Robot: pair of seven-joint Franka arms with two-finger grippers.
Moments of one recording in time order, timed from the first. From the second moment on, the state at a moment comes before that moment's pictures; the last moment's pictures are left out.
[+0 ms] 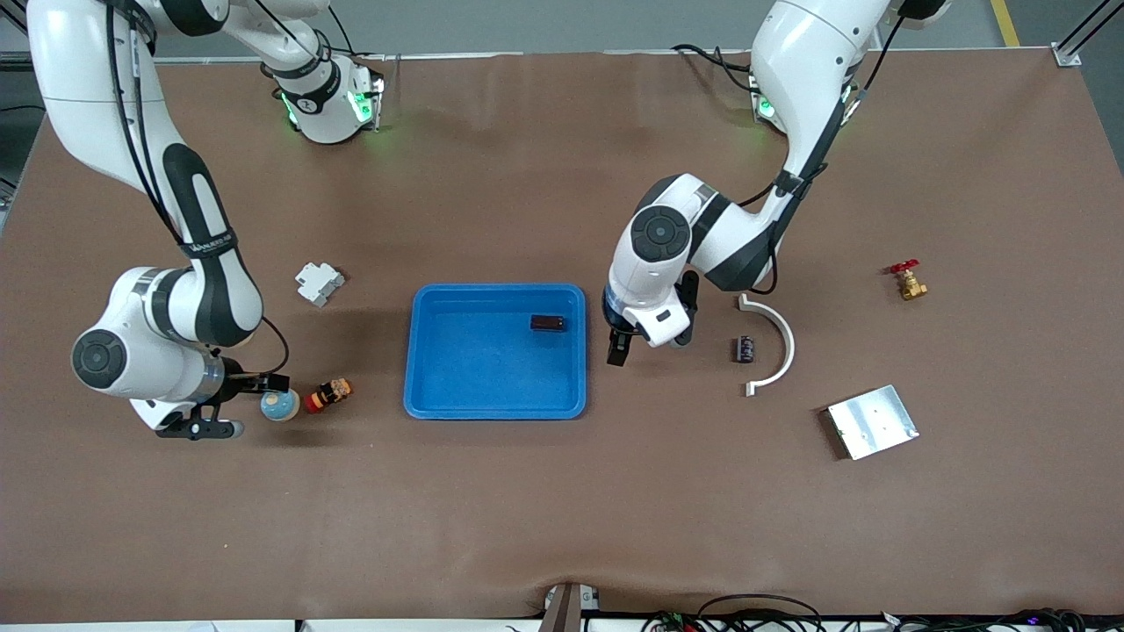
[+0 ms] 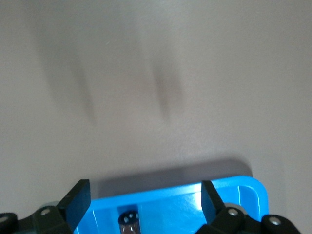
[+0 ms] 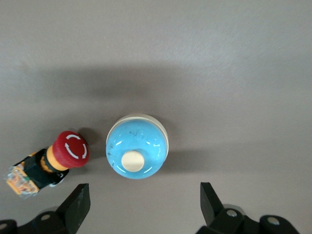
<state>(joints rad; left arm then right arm) -0.55 0.60 -0.14 -1.63 0.04 2.29 -2.10 0.07 0.60 -0.14 -1.71 0.11 2.19 -0.09</state>
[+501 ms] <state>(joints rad) -0.59 0.69 -0.14 -1.53 0.04 2.25 -2.27 0.07 0.39 -0.14 -1.64 0.11 1.98 -0.09</state>
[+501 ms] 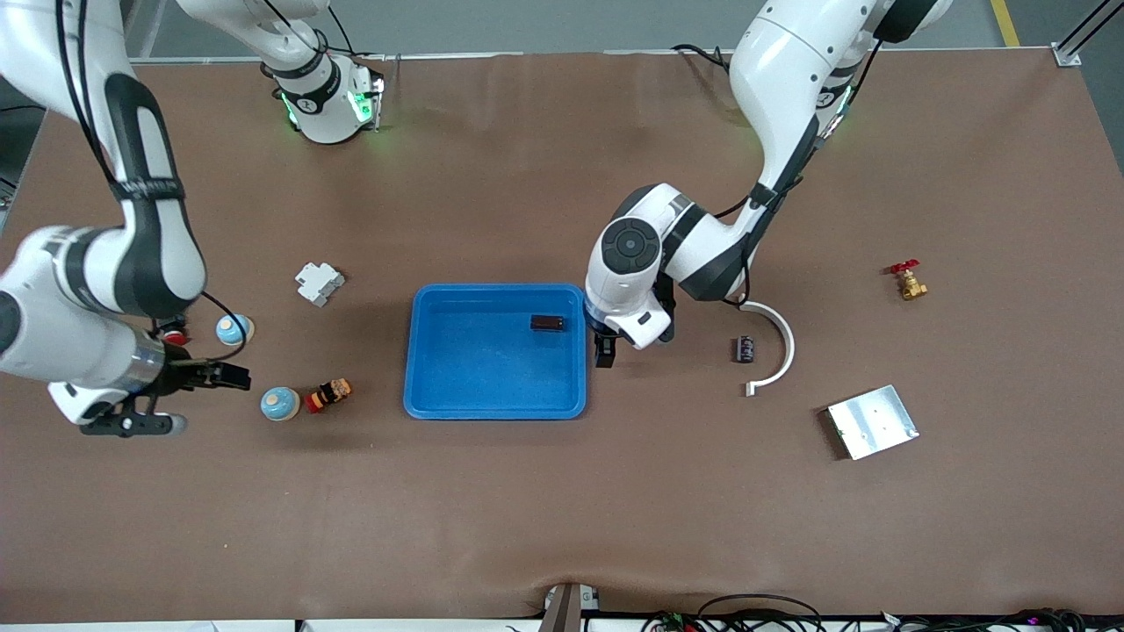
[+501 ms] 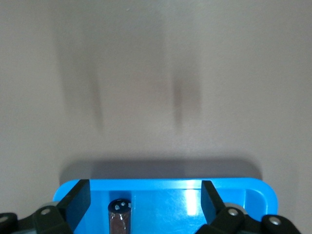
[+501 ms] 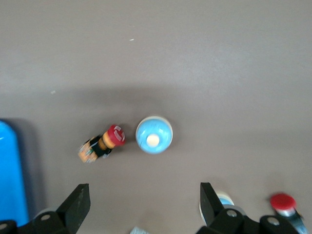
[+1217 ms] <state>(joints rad) -0.76 0.87 -0.02 -1.28 0.04 2.13 -2.36 -0.06 0.08 -0.07 -1.52 0.11 1.56 -0.09</state>
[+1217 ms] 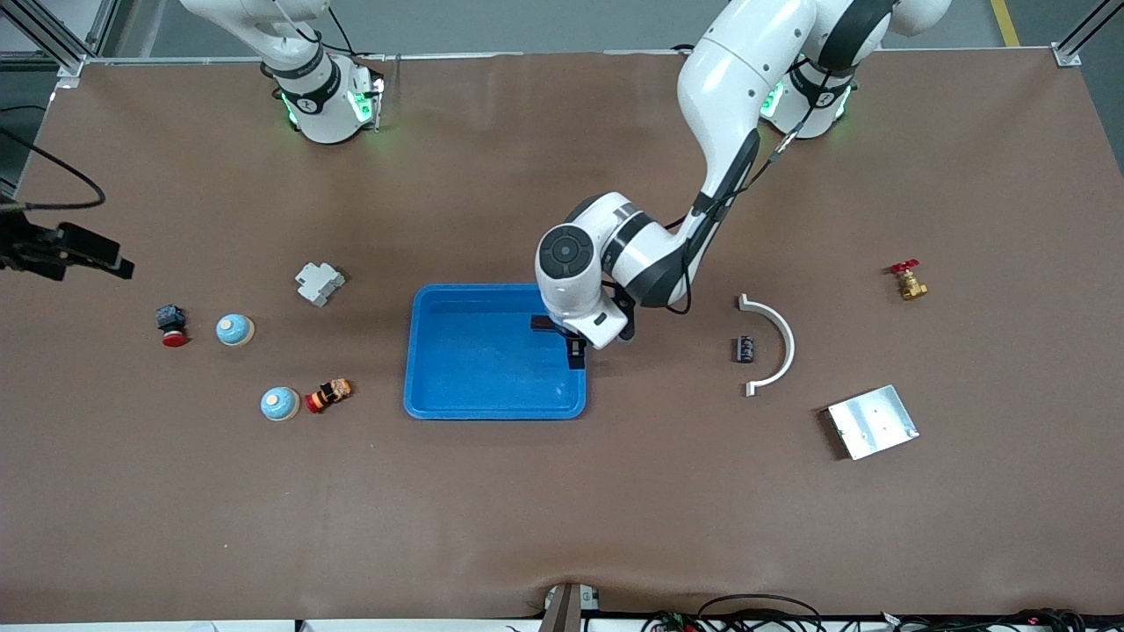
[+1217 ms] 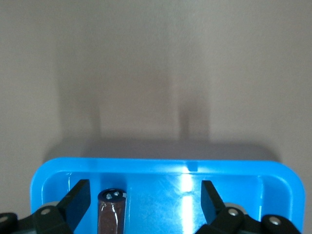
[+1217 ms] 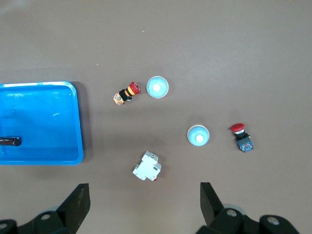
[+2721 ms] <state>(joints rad) -0.85 0.94 -0.02 -1.25 0.04 2.17 -2.39 -0.16 0.07 0.07 -1.49 0.02 1.50 -0.02</state>
